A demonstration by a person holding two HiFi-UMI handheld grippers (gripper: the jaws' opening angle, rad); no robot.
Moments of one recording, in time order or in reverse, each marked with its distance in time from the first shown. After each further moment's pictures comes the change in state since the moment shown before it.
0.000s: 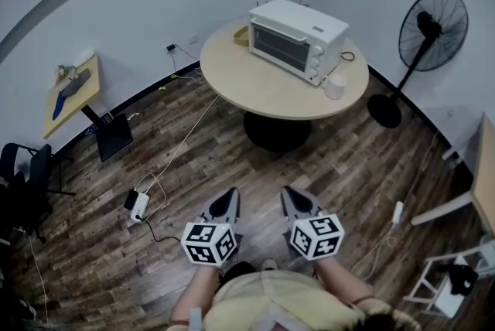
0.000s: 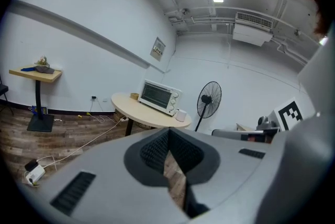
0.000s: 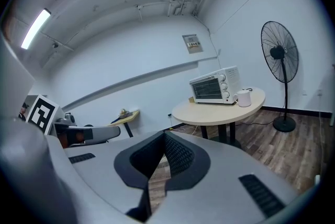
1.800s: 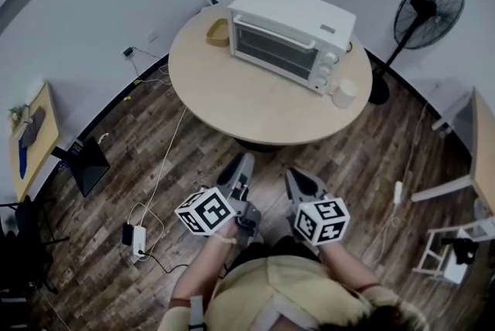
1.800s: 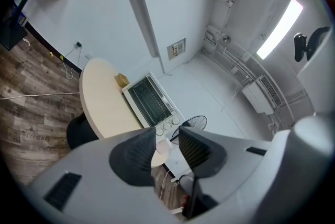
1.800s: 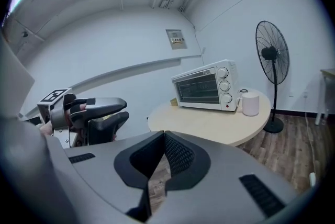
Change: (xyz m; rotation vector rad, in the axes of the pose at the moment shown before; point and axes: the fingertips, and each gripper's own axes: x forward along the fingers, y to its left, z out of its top) left arm 0.229 0.101 0.128 -0.581 -0.025 -0.384; right arm 0.201 -0.074 0.076 0.068 0.010 -0.222
